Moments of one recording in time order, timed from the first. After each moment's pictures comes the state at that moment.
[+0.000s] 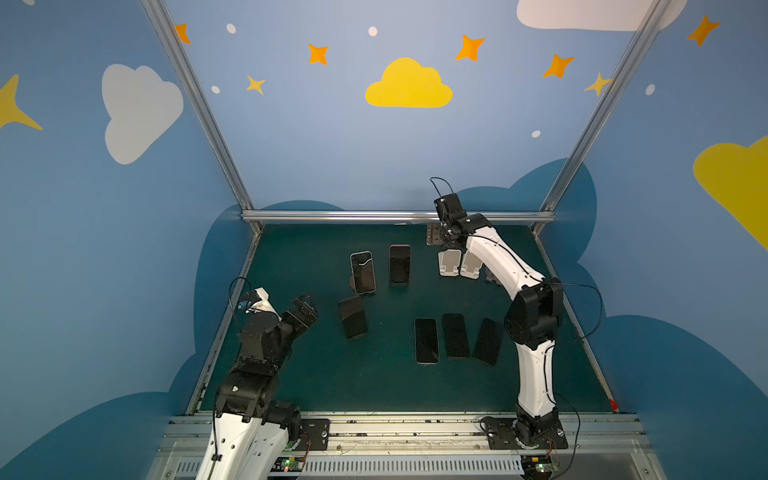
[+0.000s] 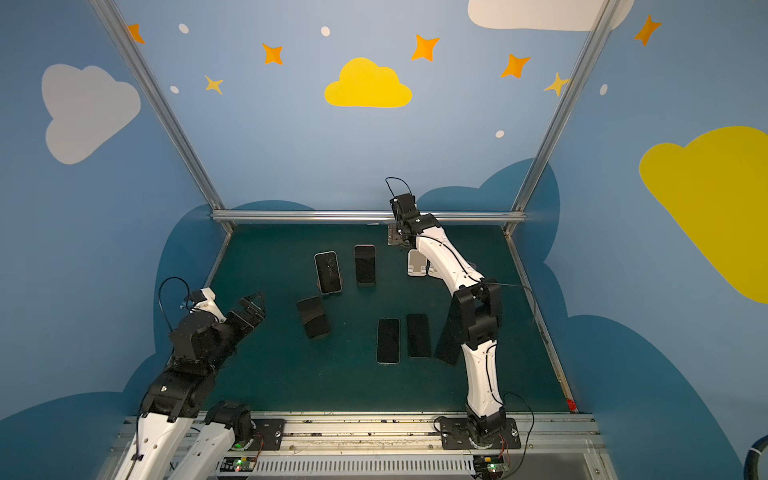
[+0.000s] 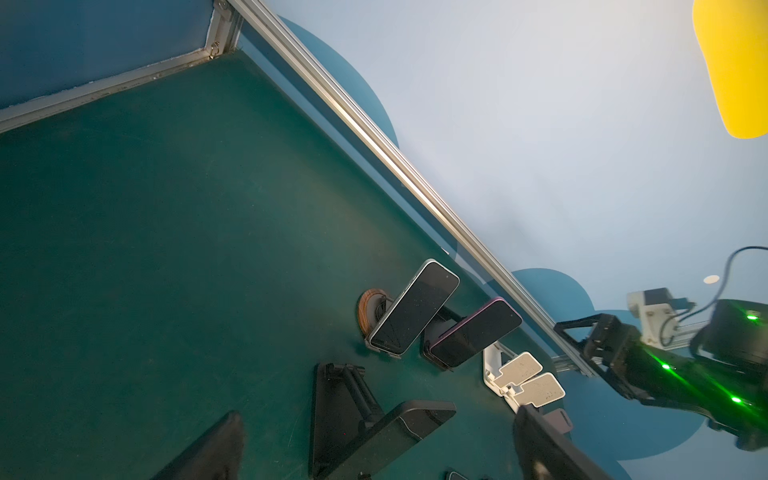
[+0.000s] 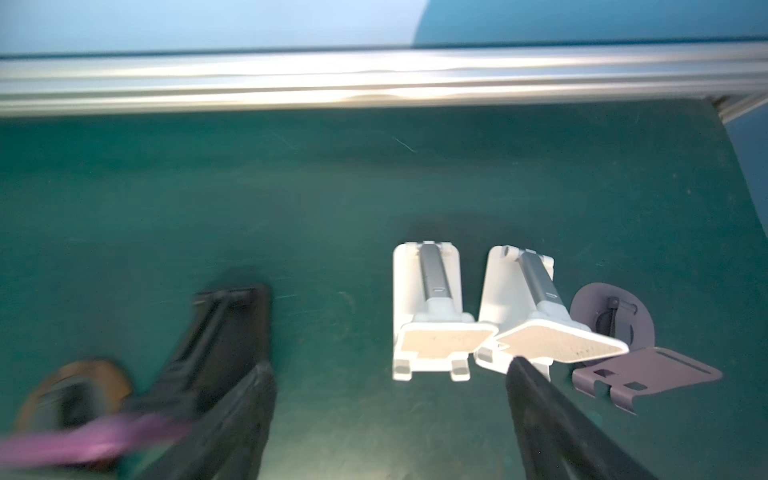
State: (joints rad) left arm -0.15 0.49 0.63 -0.52 -0.08 -0.81; right arm 0.49 2.09 2.05 -0.82 0.29 0.34
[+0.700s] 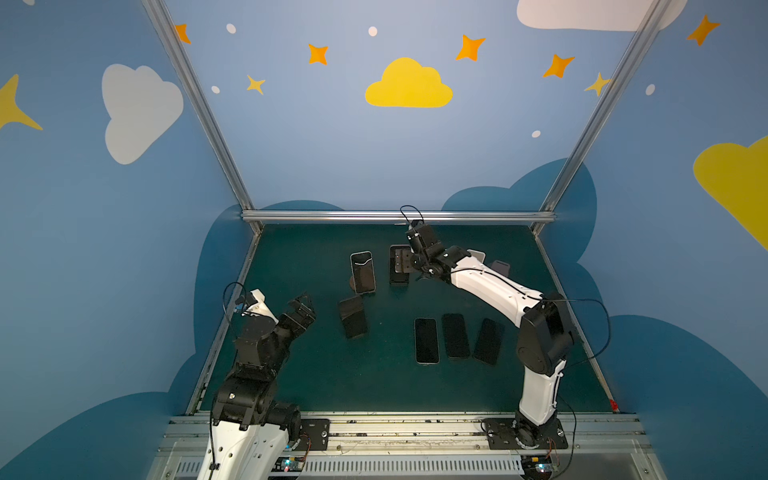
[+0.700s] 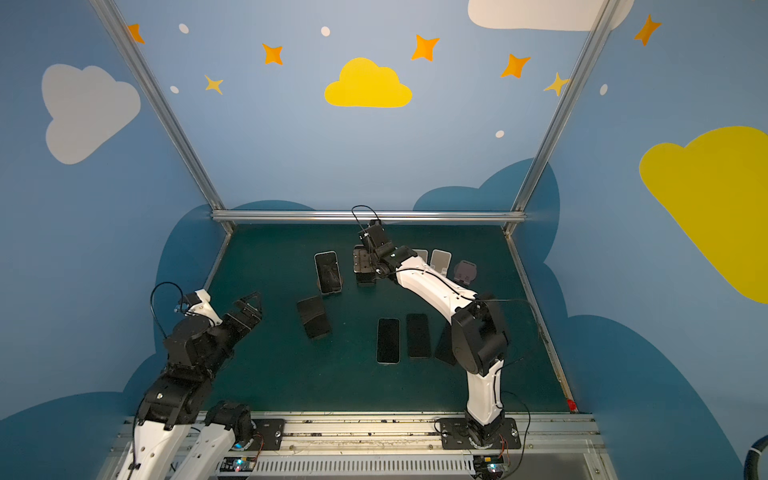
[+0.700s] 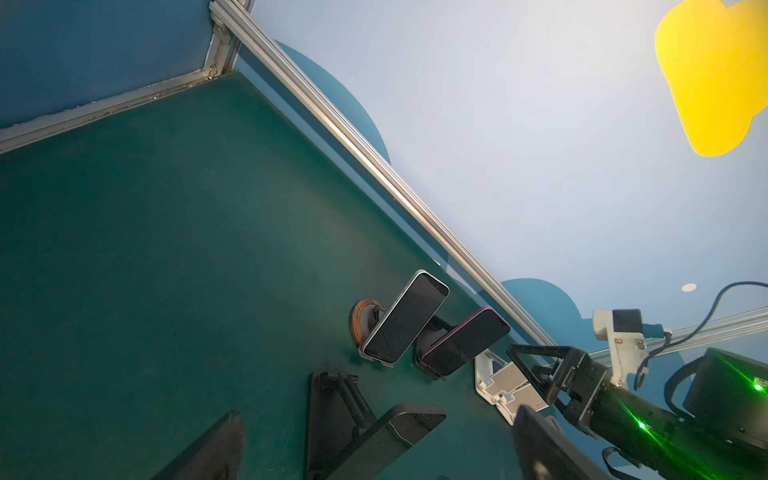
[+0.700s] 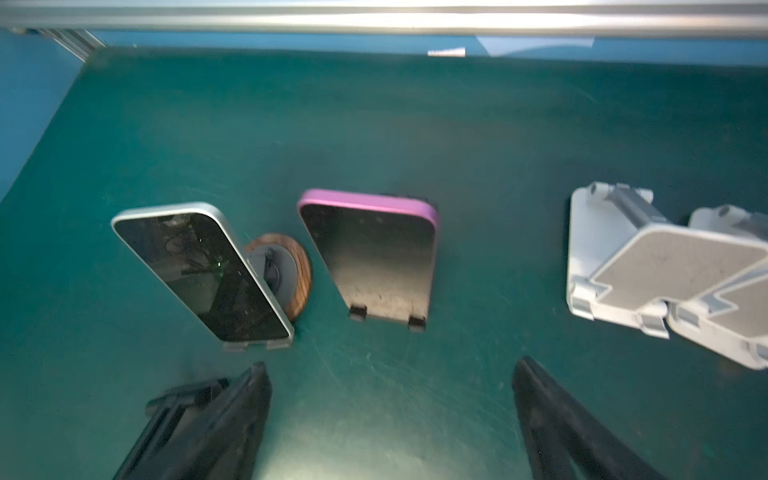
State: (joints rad) left arm -0.15 0.44 0.63 -0.52 -0.09 -0.81; right arm 0.71 1.93 1.67 -0.50 0.24 0.41
